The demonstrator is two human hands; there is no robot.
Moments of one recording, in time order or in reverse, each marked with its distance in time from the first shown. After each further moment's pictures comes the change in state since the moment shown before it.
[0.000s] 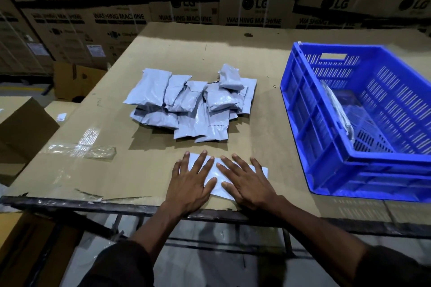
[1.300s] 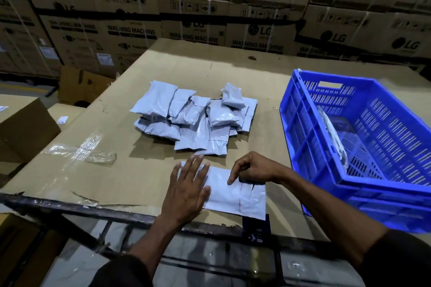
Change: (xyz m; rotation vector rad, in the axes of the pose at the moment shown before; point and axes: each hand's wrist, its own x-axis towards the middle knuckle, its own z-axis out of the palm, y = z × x) left_hand -0.003 0.005 -0.003 -0.017 0.480 0.125; right_hand 0.041 0.033 -0.121 0.794 -0.347 0.078
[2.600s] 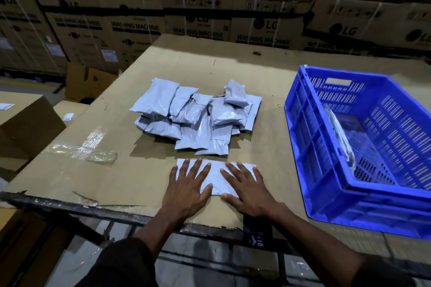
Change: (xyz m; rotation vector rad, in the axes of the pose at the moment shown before) left_hand 0.012 -0.008 0.014 0.009 -0.376 -0.220; right_hand 0.017 0.073 0.080 -0.765 0.248 -0.066
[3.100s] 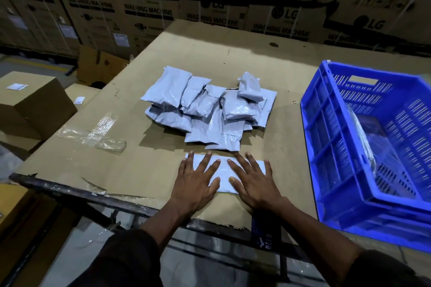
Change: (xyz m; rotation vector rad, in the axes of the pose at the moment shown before) left_hand 0.006 0.000 0.006 0.027 -0.004 -0.024; right_hand 0.022 -0.002 0.001 -0.051 0.010 0.068
